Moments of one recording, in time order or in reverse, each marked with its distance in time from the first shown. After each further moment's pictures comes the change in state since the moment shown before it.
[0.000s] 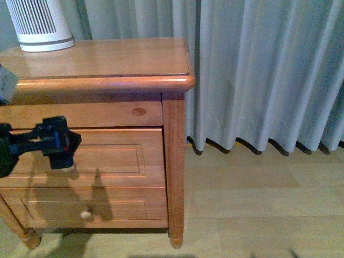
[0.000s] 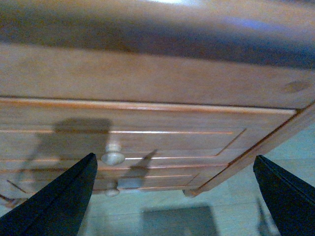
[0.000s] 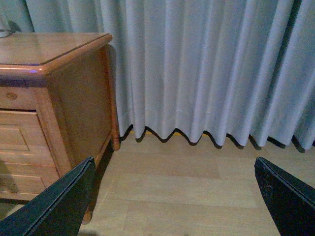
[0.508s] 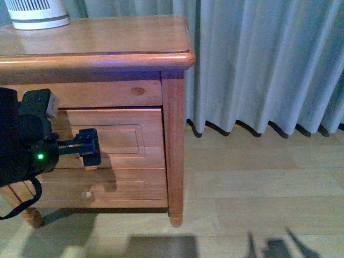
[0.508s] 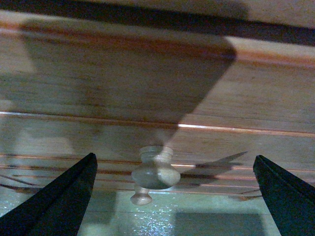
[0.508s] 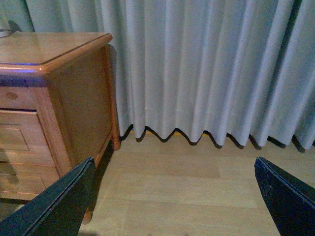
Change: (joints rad) left arm -0.014 0.401 0.227 0.080 -0.113 0.015; right arm 0.000 0.000 0.000 0.000 0.000 0.000
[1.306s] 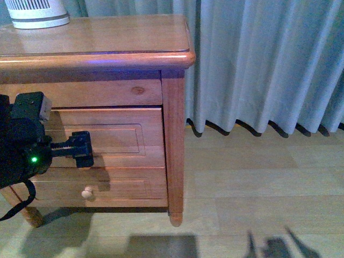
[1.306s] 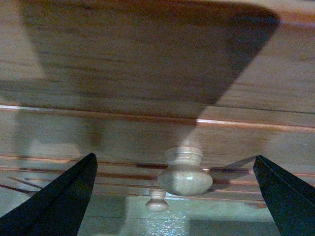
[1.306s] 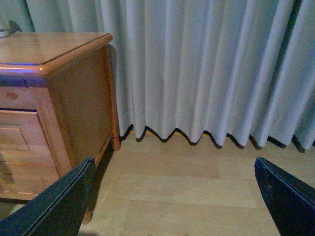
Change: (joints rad) left arm 0.037 0.033 -0.002 0.055 -0.008 0.034; right arm 0.000 0.000 0.000 0.000 0.000 0.000
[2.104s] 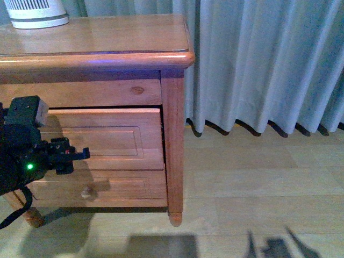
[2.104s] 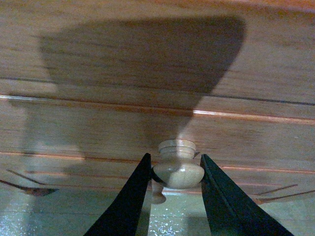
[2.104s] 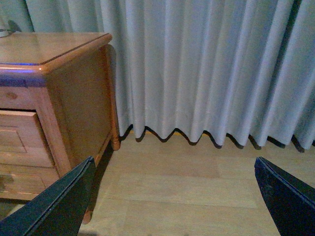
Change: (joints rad) left arm 0.003 -0.020 -0.079 0.062 0.005 -0.003; right arm 0.000 0.000 0.000 0.000 0.000 0.000
